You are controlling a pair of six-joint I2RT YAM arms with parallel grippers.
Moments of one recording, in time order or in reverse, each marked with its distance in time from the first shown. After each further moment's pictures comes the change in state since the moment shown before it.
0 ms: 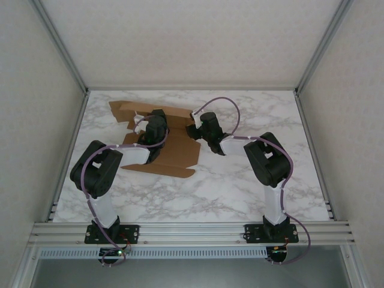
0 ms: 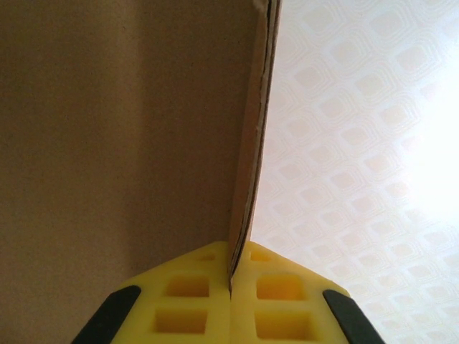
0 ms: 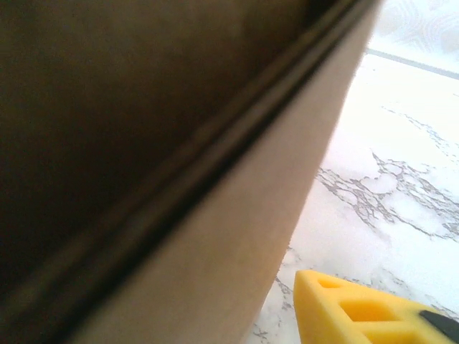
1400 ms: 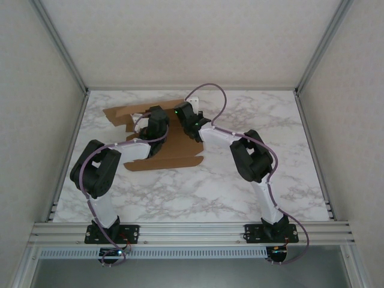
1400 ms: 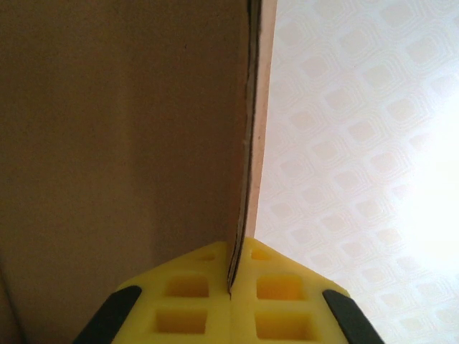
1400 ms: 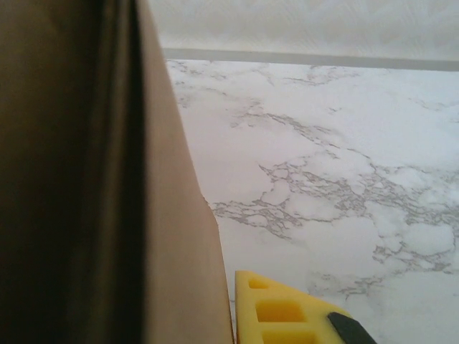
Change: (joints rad) left arm -0.002 -0.002 0.099 -0.174 -0.102 -0.104; right arm 0.119 0.209 0.526 -0.530 0.587 0.390
